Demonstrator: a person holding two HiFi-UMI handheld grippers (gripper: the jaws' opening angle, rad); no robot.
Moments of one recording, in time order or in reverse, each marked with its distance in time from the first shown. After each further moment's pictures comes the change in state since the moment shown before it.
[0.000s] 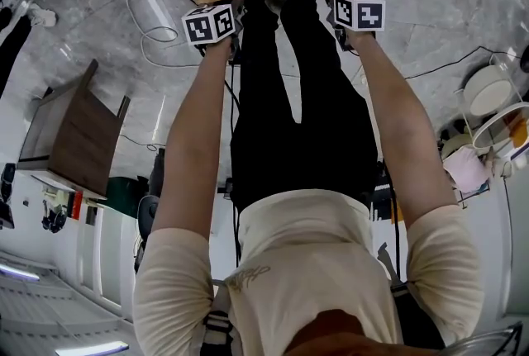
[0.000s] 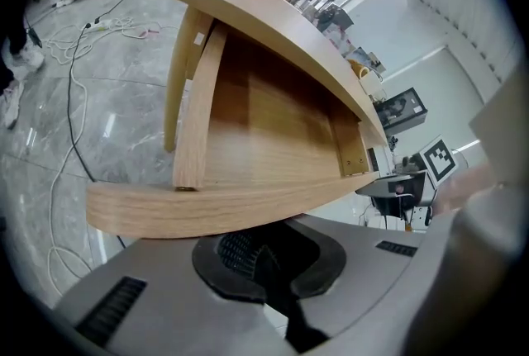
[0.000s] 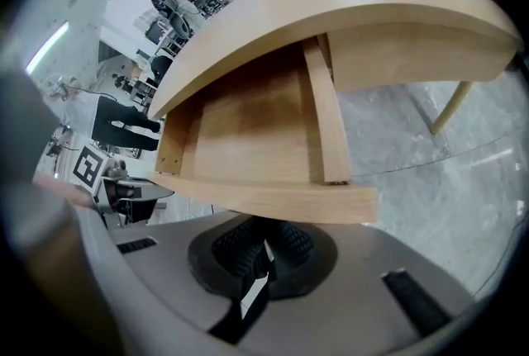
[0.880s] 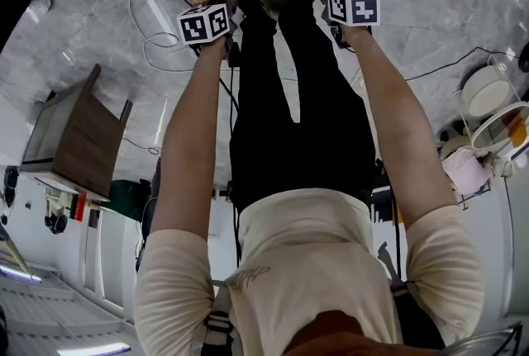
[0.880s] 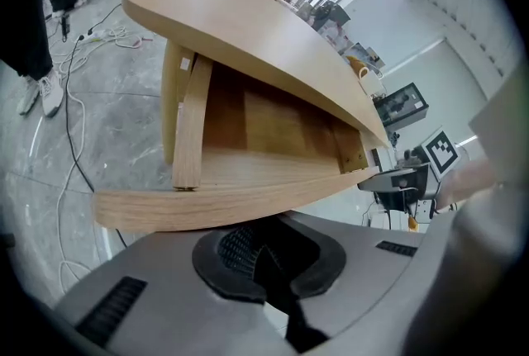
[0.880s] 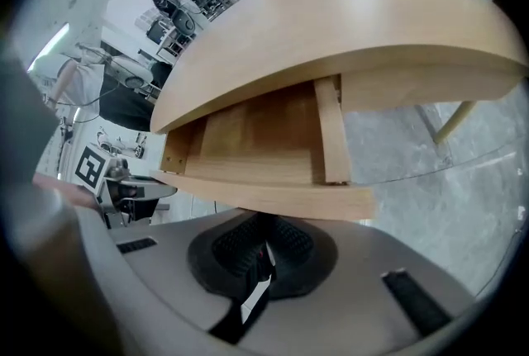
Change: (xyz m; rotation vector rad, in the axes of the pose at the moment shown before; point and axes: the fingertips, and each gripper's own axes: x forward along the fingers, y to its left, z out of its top) left arm -0.009 -0.006 0.036 0.035 0.015 0.023; right arm -0.011 0.005 0.035 -0.006 0.018 0.011
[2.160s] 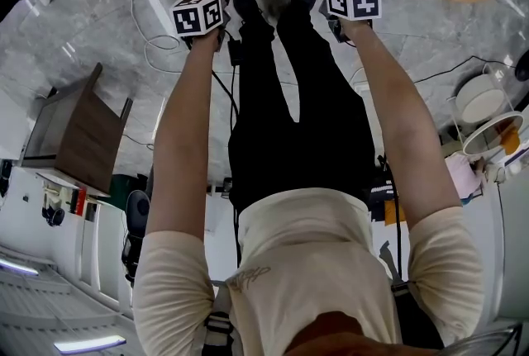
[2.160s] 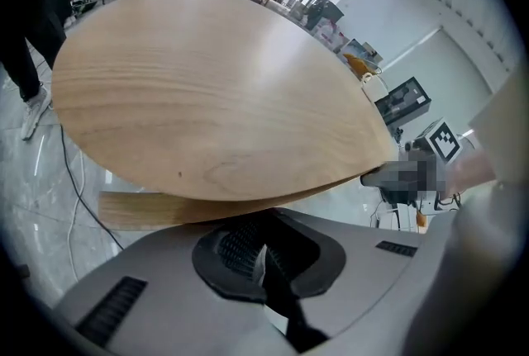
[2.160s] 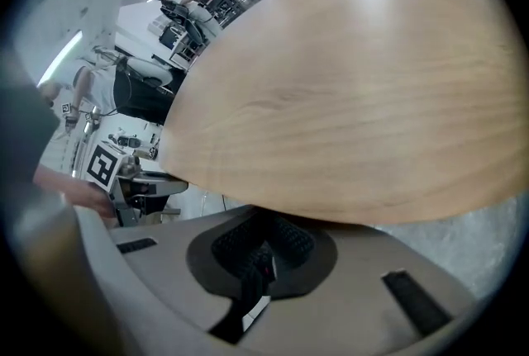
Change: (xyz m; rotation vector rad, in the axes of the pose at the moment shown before) left arm 0.000 -0.002 0.088 0.059 -0.014 0.038; right arm -0.006 0.005 0.088 -0.047 -0.017 0.091
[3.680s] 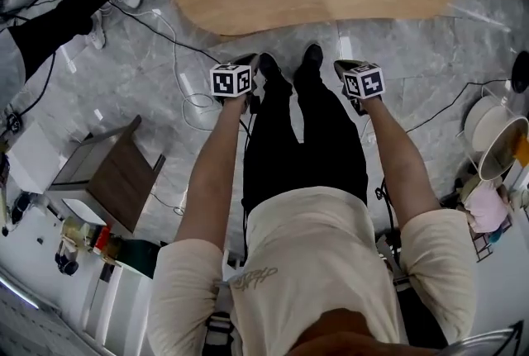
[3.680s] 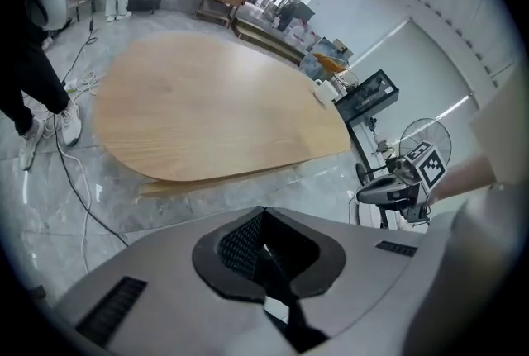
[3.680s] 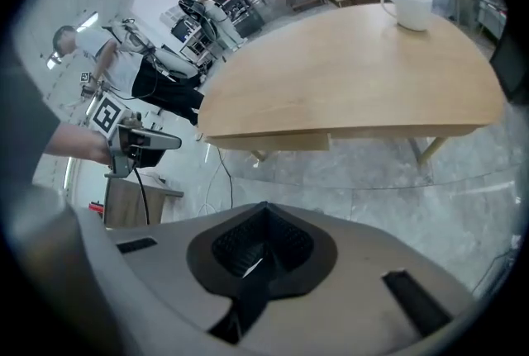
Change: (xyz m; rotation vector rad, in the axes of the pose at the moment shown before) left arm -0.162 -0.105 -0.021 0.134 -0.002 -0.077; right arm -0.167 0.066 -0.109 -0.078 -0.010 -0.044
